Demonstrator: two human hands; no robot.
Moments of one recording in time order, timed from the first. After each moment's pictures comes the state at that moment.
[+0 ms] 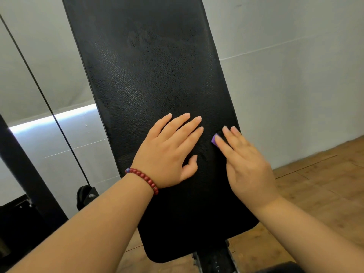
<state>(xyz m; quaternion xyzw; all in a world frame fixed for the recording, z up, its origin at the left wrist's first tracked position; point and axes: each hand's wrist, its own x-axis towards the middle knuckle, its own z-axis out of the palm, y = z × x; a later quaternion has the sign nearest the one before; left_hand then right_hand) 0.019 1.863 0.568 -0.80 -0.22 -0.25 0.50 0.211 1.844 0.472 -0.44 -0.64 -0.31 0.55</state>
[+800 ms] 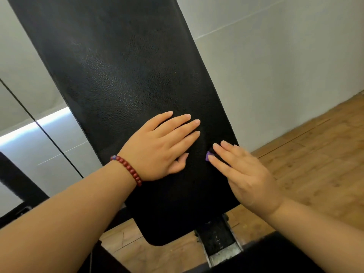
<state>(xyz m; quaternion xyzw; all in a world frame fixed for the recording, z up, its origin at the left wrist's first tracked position) 0.022 1.866 0.567 -0.84 -0.09 -0.11 0.52 0.226 1.823 0.403 -0.40 -0.71 -0.29 0.50</state>
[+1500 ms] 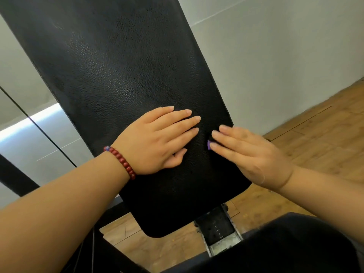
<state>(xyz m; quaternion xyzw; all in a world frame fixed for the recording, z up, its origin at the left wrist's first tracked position) 0.022 1.871 0.564 -0.86 -0.03 -0.10 0.50 0.262 1.834 0.415 -0.31 -0.78 -0.33 0.43</state>
